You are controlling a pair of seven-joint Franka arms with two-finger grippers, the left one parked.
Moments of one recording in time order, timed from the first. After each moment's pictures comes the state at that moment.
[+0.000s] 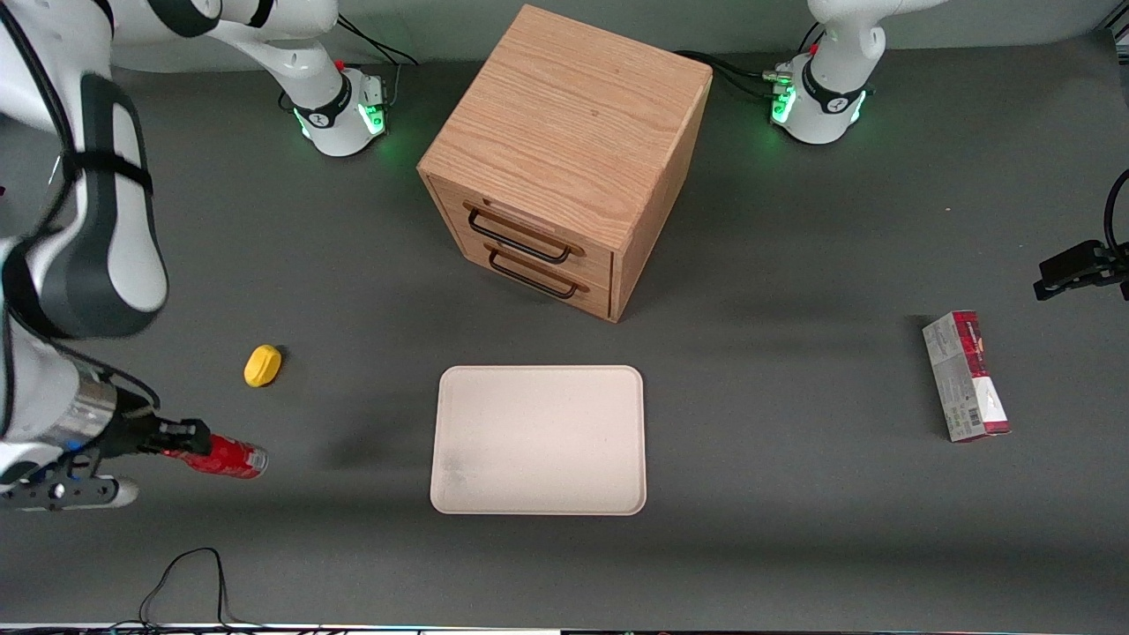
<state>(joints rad) -0.03 0.54 0.13 -1.12 -0.07 1.75 0.08</state>
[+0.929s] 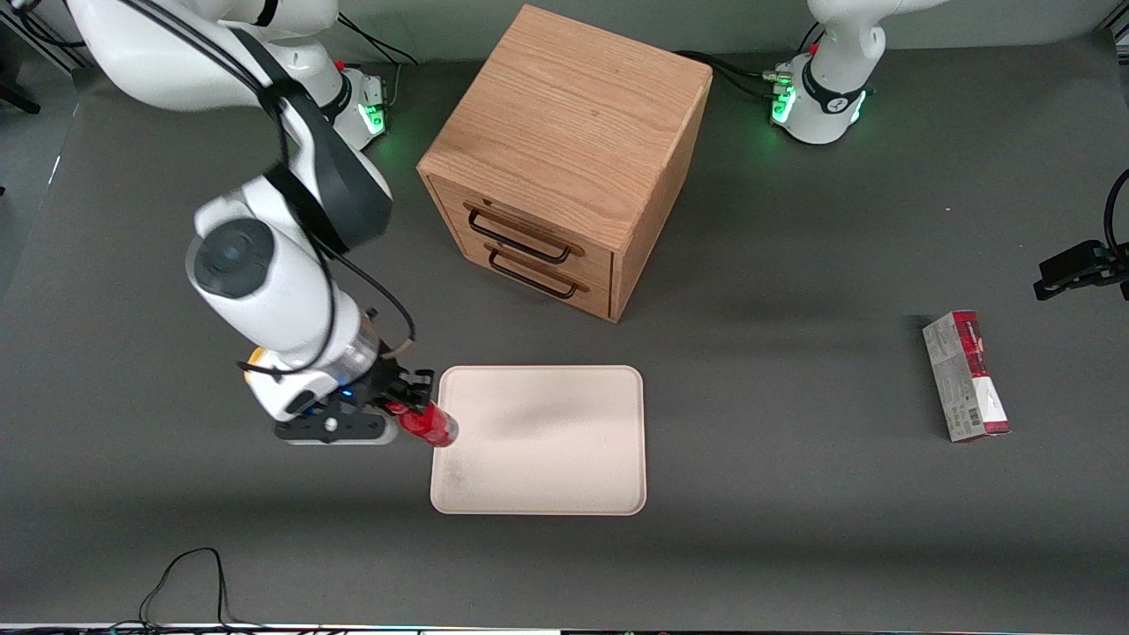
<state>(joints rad) 0.07 0.62 0.47 -1.27 -0.28 1.99 0.57</state>
